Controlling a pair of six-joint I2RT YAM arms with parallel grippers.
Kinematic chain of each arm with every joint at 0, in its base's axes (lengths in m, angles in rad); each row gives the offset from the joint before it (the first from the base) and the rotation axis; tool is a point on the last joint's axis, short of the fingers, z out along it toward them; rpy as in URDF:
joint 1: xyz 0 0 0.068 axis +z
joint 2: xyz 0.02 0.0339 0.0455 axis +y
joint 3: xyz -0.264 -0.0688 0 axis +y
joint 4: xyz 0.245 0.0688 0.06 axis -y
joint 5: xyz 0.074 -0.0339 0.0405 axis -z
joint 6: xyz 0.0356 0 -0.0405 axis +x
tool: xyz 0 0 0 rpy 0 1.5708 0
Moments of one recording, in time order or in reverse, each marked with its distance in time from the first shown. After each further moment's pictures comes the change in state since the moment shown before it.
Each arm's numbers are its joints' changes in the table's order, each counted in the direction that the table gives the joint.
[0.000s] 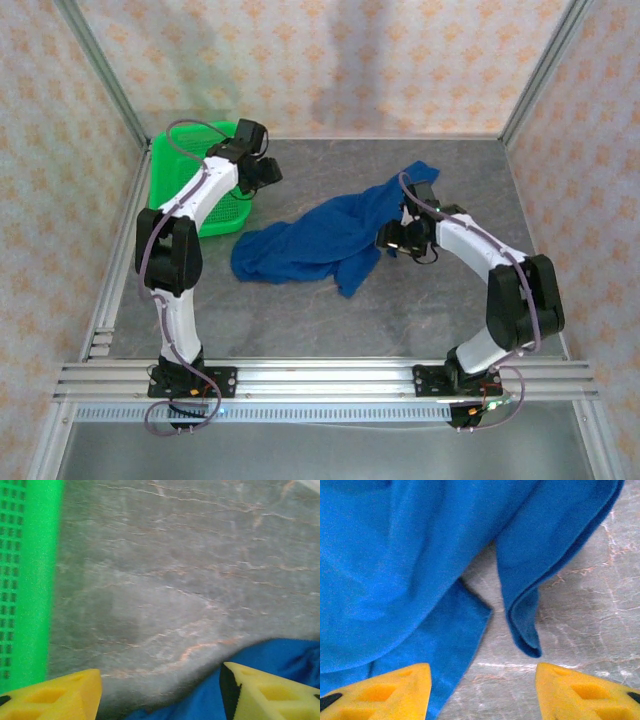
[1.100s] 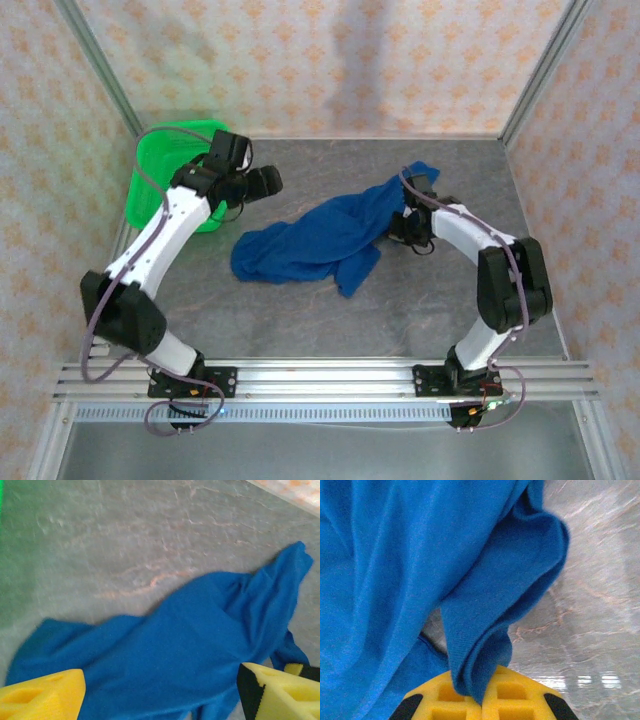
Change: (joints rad) left arm -0.088 -0.560 0.391 -0.048 0.121 -0.040; right arm -0.055 0.064 -0.077 0.036 0.099 0.020
